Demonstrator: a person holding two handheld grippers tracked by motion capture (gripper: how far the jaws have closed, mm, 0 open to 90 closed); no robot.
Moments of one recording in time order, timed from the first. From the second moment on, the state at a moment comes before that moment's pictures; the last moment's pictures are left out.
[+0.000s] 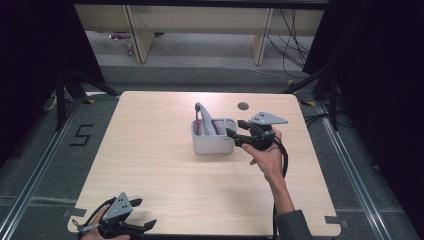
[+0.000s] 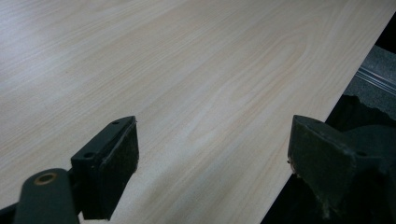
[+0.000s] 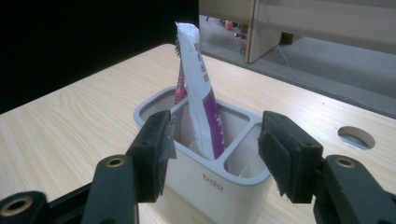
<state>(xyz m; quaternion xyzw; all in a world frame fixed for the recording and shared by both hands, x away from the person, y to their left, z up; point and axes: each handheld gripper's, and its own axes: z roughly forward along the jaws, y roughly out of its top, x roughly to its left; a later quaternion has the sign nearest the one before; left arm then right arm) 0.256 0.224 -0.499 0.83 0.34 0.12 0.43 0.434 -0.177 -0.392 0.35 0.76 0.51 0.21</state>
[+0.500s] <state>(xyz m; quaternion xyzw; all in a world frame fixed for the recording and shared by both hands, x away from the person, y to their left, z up) 0.256 0.224 -0.499 0.83 0.34 0.12 0.43 0.419 -0.185 -0.394 0.37 0.75 0.51 0.20</state>
